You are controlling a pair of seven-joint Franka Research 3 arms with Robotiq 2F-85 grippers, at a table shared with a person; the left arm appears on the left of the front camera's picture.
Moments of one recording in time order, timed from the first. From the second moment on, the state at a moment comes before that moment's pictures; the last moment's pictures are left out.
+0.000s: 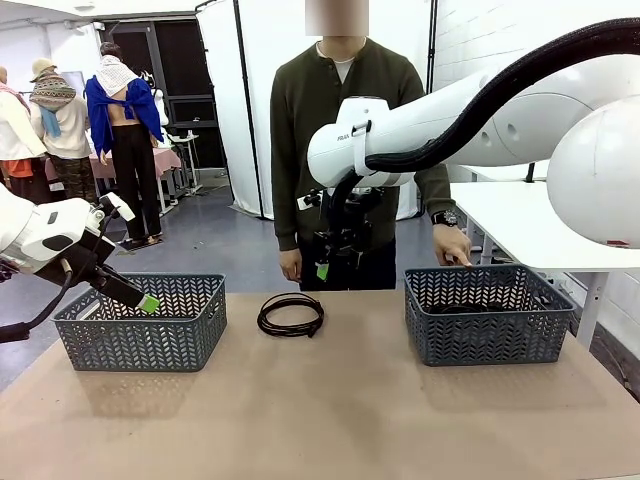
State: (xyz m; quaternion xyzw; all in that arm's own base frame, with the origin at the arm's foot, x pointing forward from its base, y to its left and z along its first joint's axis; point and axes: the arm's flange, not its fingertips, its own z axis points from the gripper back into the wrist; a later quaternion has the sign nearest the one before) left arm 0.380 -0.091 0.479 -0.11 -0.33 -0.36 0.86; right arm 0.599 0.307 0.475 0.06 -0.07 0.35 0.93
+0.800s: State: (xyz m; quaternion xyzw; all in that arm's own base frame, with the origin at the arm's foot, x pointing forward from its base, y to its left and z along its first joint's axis) left arm 0.380 -0.091 0.479 -0.11 -0.33 -0.36 0.86; right arm 0.633 0.354 0.444 0.03 -0.05 0.16 0.99
